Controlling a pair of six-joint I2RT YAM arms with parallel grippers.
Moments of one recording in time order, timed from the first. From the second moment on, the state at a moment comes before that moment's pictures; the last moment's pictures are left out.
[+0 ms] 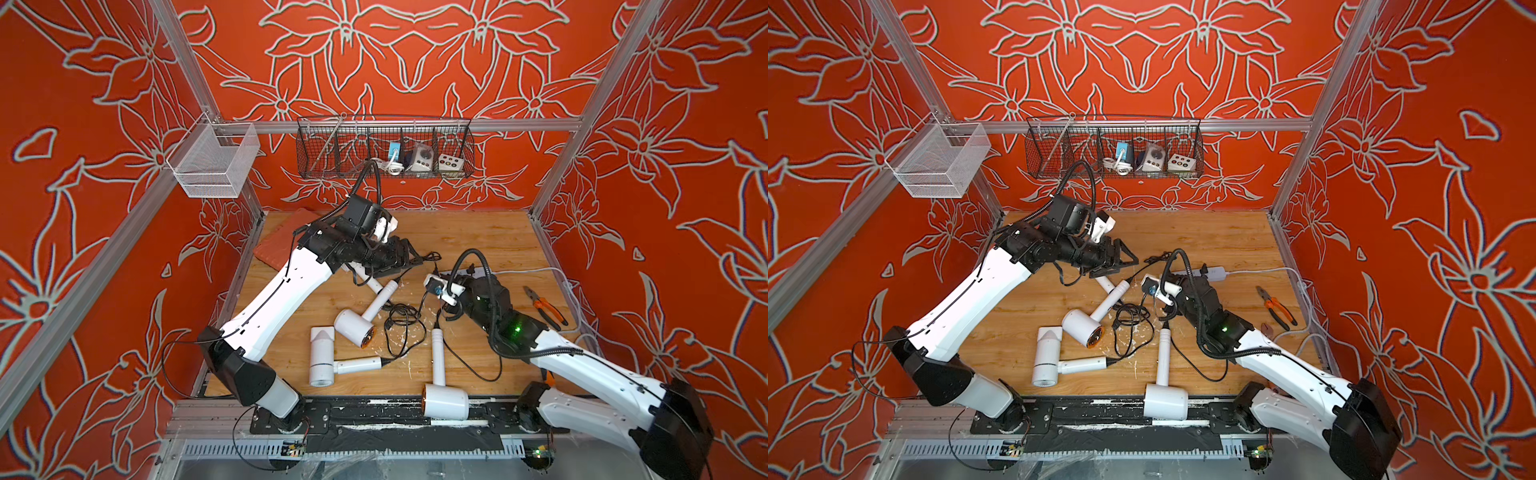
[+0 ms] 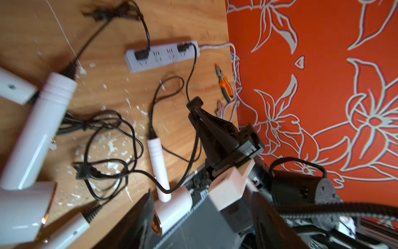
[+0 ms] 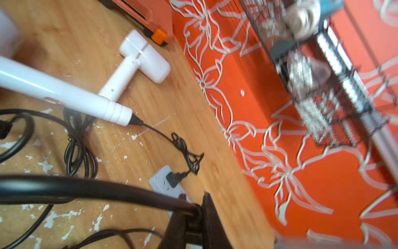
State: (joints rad) left arm -0.57 1.54 1.74 -0.99 0.48 -0.71; right arm 0.72 1.04 0.68 0.00 0.26 -0.68
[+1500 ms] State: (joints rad) left arm -0.56 1.31 1.05 -0.16 0.00 -0.31; right arm 0.38 1.66 0.90 0.09 0.09 0.24
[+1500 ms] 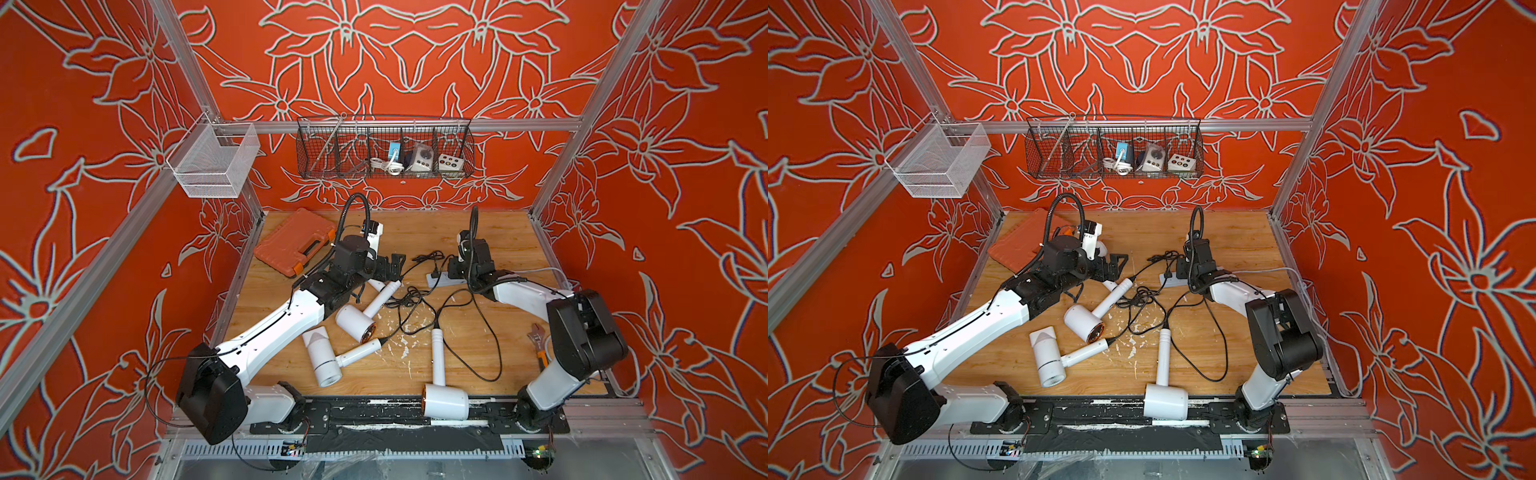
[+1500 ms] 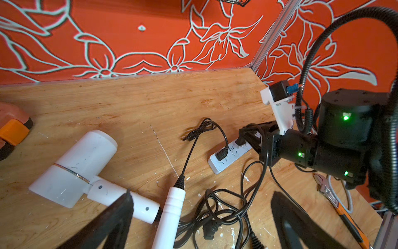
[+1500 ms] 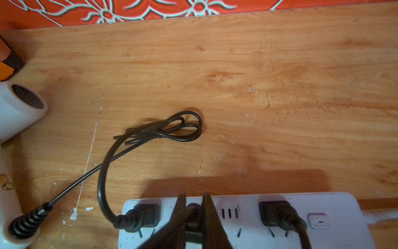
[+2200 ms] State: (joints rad) left arm -0.55 1.33 1.05 -0.16 0.03 -0.31; right arm 0.39 1.71 0.89 0.19 0.10 0.24
